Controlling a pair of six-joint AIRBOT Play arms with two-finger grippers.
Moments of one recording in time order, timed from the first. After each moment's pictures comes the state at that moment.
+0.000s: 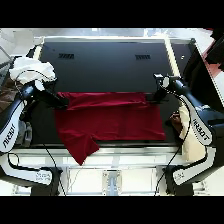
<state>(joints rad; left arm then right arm) 0.08 -1.57 1.18 1.30 -1.11 -1.36 0.09 -1.68 1.34 -1.49 1.12 1.60</state>
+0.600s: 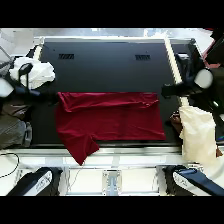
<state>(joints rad) 0.13 -0.94 1.00 1.28 -1.23 -1.40 0.09 -1.04 1.23 -1.56 1.28 1.56</state>
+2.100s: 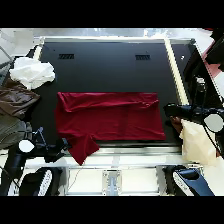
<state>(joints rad) 0.21 -0.55 0.19 1.11 -1.21 -1.83 0.09 -0.67 0.81 -1.50 1.06 1.71</state>
